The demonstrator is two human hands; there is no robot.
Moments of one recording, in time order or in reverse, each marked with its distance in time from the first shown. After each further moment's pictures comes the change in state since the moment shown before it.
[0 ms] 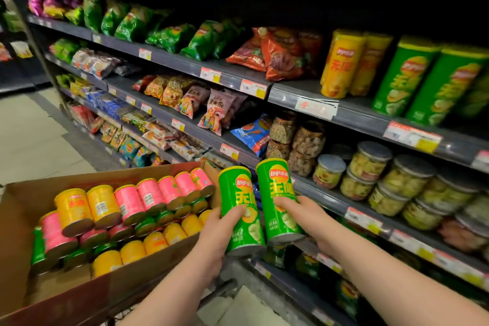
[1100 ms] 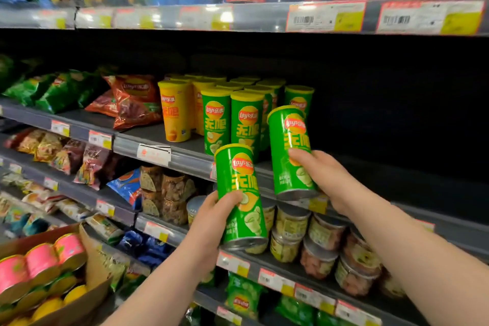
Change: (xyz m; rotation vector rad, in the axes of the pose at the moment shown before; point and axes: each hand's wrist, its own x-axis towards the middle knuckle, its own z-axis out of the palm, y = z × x) left_hand -0.028 0.023 0.358 -0.008 -0.346 0.153; right_hand -0.045 -0.005 -0.390 0.128 0.356 -0.336
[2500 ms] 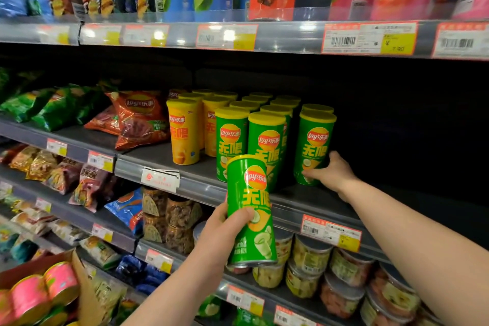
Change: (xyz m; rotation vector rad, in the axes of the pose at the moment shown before) left_hand 0.039 0.027 -0.025 0.079 -0.116 0.014; right_hand 0.101 -0.003 0.003 -0.321 0.287 -0.003
